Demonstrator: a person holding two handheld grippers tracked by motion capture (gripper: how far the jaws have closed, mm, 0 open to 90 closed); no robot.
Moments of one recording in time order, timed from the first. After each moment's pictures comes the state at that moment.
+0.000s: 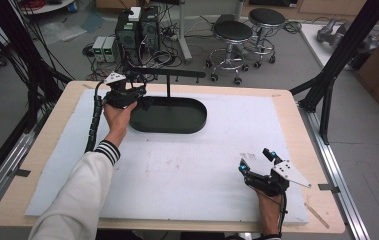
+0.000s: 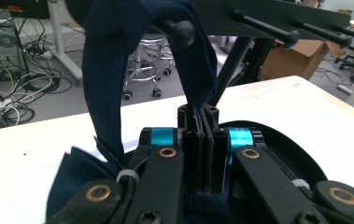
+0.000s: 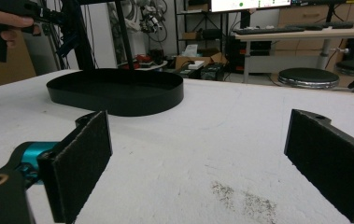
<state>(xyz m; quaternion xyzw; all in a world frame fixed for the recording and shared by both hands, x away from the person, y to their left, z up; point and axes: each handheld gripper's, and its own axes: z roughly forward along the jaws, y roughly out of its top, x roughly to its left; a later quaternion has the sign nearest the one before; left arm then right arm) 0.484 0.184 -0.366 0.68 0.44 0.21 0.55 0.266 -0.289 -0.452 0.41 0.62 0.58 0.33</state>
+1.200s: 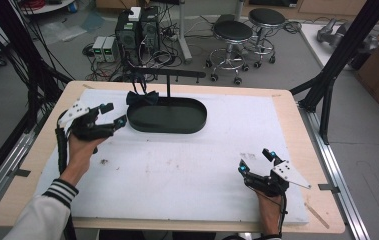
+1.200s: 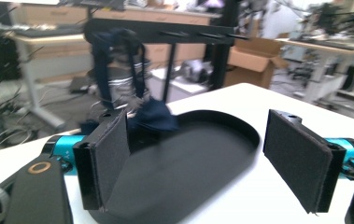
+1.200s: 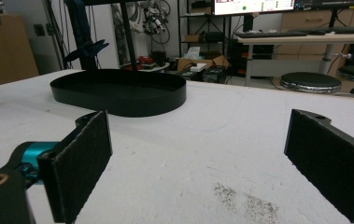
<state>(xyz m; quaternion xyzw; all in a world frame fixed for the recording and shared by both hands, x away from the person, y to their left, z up) 0.362 0.256 -0.386 0.67 0.30 0.24 0.64 0.264 -0.288 -0.452 0.40 0.62 0.58 0.33</state>
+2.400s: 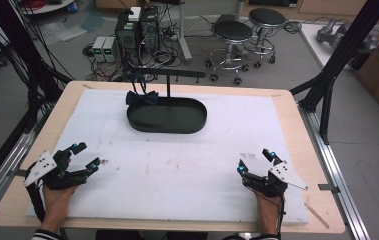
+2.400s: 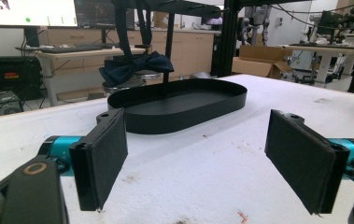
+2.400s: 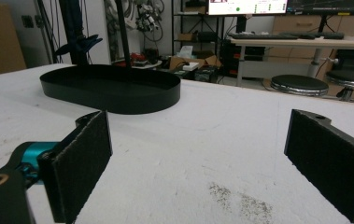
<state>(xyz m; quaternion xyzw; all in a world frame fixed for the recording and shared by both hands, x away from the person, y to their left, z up) 0.275 0.316 -0.454 0.64 0.30 0.28 0.65 0.263 -0.283 -0.452 0.40 0.63 0.57 0.36</state>
